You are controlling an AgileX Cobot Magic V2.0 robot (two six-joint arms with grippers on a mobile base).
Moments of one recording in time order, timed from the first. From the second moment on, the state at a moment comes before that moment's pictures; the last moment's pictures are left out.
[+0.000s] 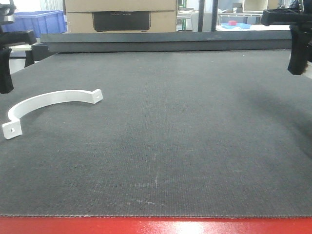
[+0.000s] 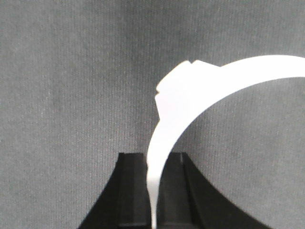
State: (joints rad) left arm -0.02 1.90 -1.59 -0.06 1.19 -0.05; right arm 0.16 1.76 -1.50 0.10 1.18 0.06
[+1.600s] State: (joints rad) left arm -0.06 2.03 -1.63 0.00 1.21 -0.08; right arm 0.16 1.76 -1.50 0.10 1.15 0.06
